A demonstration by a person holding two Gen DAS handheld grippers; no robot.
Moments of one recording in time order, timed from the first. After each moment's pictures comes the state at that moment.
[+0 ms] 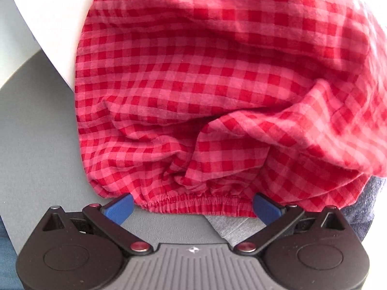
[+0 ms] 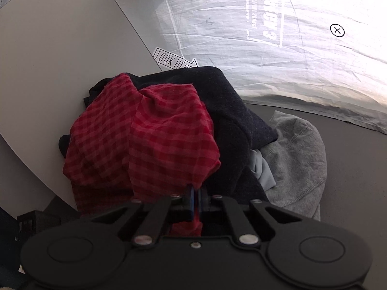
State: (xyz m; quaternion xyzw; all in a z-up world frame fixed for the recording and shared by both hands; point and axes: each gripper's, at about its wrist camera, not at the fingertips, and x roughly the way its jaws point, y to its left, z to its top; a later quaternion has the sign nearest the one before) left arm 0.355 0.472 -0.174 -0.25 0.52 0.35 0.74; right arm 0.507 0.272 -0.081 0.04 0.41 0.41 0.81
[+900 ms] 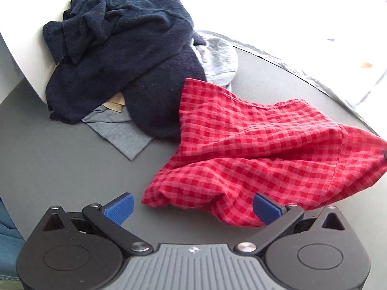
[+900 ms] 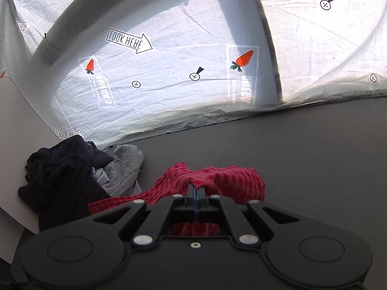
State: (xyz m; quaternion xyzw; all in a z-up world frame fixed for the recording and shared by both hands) left arm 0.299 0.186 -0.085 -0.16 0.50 0.22 0.82; right arm 0.428 -0.084 -0.044 0.14 0.37 0.16 0.90
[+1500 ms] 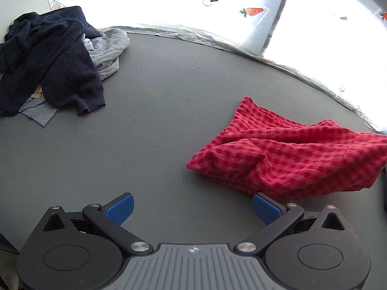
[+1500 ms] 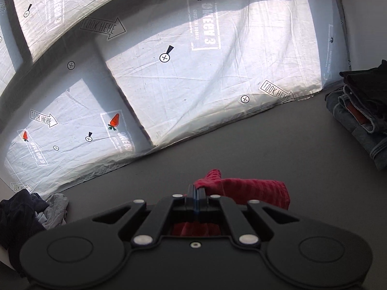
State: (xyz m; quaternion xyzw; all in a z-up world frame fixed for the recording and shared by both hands) left arm 0.268 -0.028 -0.082 -0.14 0.50 0.11 0.85; right arm 0.364 -0.357 -0.020 0.19 0.31 0.00 0.93
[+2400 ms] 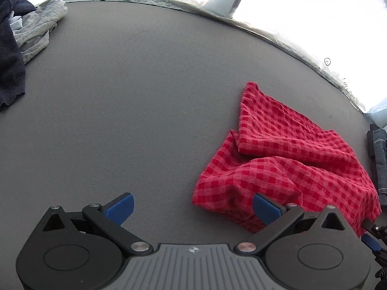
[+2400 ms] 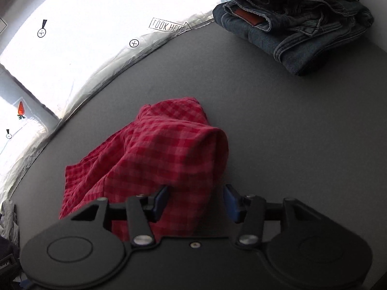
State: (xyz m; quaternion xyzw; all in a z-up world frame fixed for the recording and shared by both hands) left arm 0.365 -0.056 -0.162 -0.17 0.55 0.02 0.82; right arm 0.327 -0.466 -0.123 0.27 0.45 -0.11 0.84
